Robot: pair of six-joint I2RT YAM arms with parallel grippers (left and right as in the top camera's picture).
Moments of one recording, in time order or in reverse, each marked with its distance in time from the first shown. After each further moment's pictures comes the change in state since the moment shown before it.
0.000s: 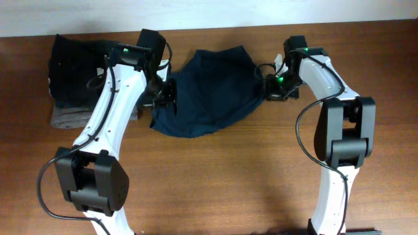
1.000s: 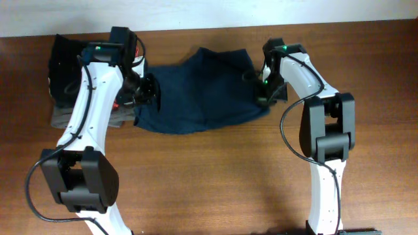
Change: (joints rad) left arm 0.142 0.000 0.000 0.003 0.034 0.000; right arm 0.115 0.097 0.092 -0.149 0.110 0.116
